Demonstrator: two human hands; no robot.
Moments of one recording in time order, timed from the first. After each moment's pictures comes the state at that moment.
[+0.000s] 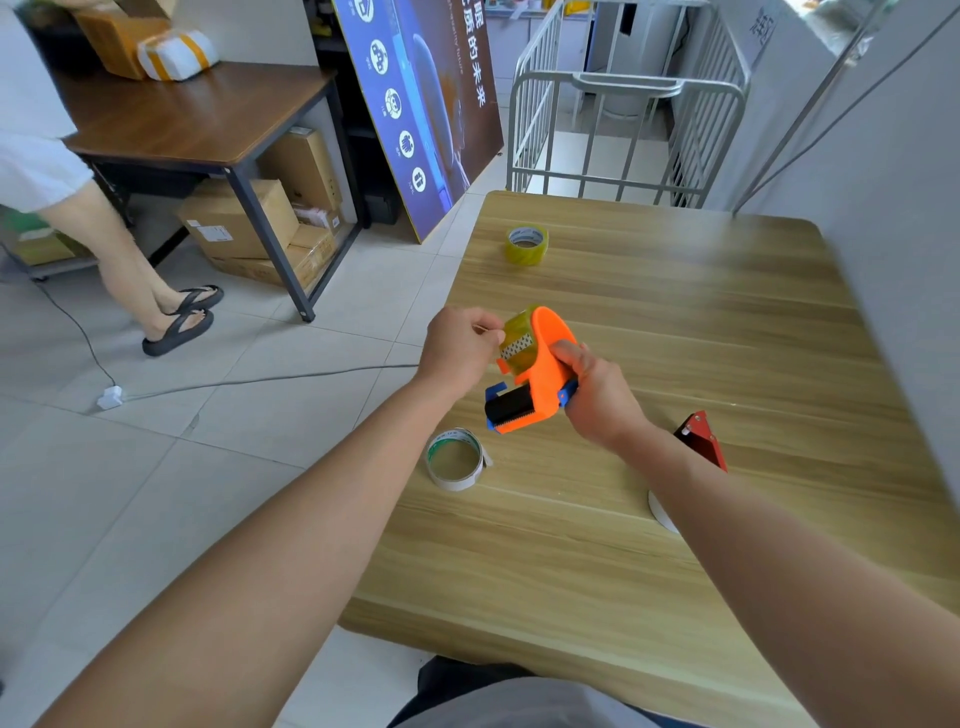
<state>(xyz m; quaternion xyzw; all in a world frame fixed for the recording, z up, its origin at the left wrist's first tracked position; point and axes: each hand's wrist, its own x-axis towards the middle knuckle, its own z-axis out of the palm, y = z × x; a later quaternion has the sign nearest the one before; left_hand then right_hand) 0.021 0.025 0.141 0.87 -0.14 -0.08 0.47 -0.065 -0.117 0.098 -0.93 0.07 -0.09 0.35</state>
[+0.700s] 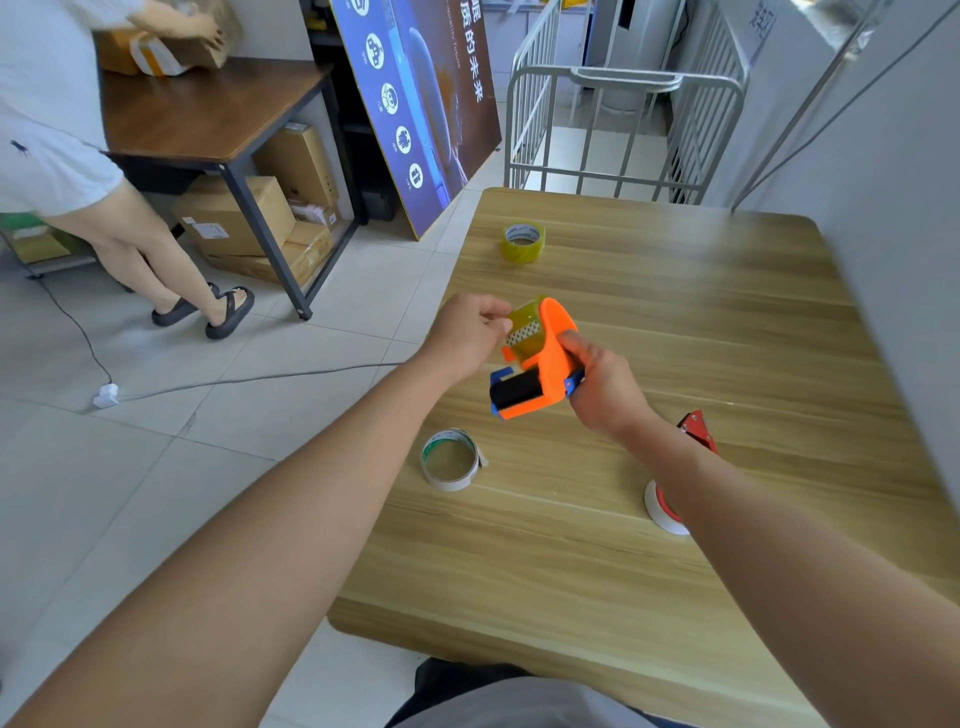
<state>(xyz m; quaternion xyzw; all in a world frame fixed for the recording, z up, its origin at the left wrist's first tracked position) 0.032 0.014 0.149 0.86 -0.18 -0.16 0.45 -0.056 -0.132 0.091 -0.91 0.10 -0.08 0.38</state>
